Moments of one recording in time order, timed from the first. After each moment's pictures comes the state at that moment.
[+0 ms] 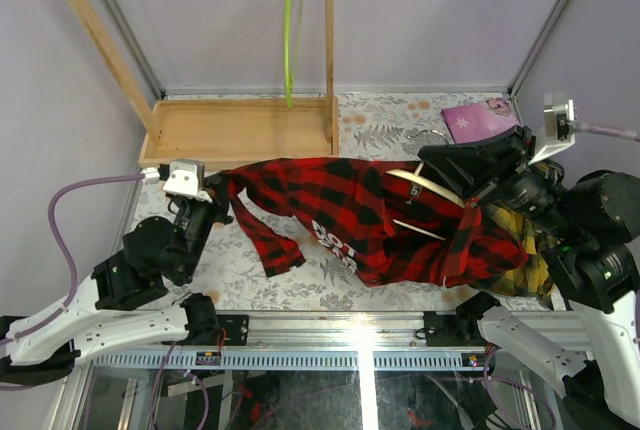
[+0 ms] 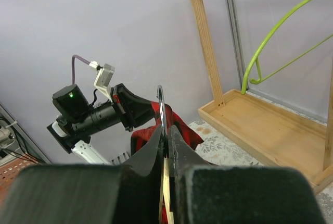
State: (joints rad) left arm -1.15 0.56 0.92 -0.31 -0.93 -0.02; right arm 0.53 0.77 1.38 -0.26 -0.46 0.50
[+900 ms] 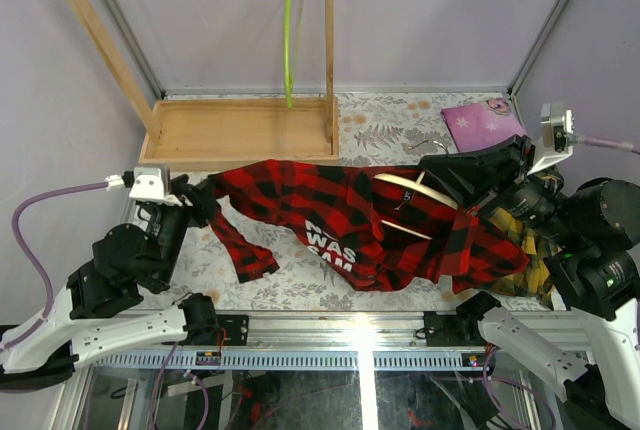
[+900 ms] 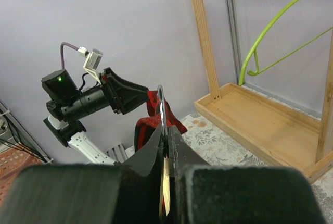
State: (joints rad) left arm -1.16 0.46 0.97 -0.46 -1.06 -0.06; right arm 0.53 0.72 1.35 -0.31 -0.47 0.46
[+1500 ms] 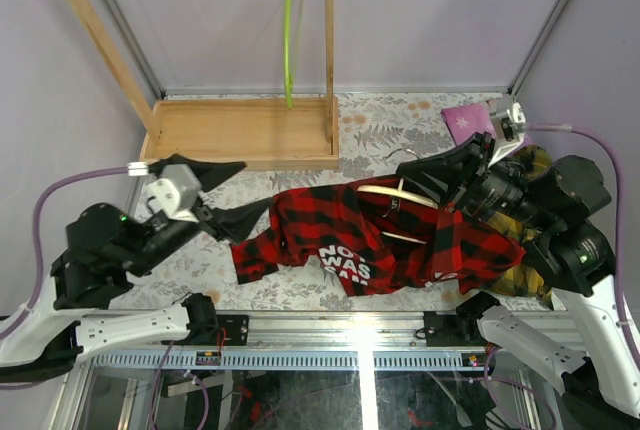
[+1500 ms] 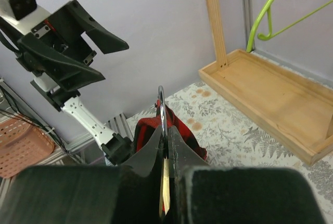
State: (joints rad) left arm -1.16 0.60 1.21 -0.45 -0.29 0.10; right arm 0.53 0.78 1.31 -0.35 -0.56 0.40
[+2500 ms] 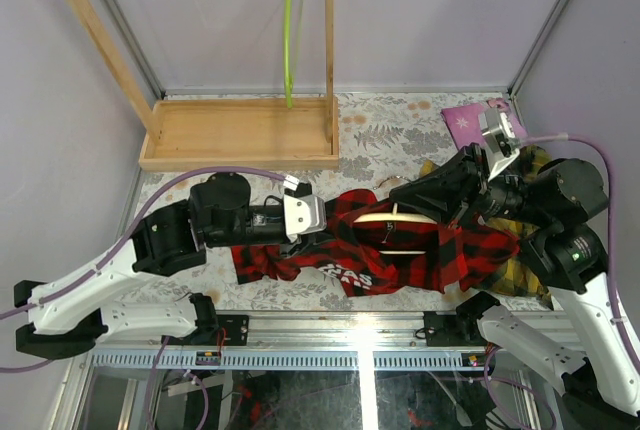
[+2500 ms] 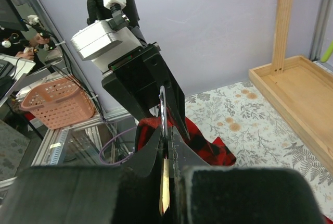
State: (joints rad) left arm -1.16 0.99 1.34 -0.59 0.25 0.25; right arm 0.53 0.78 1.26 -0.23 -0.84 0.44
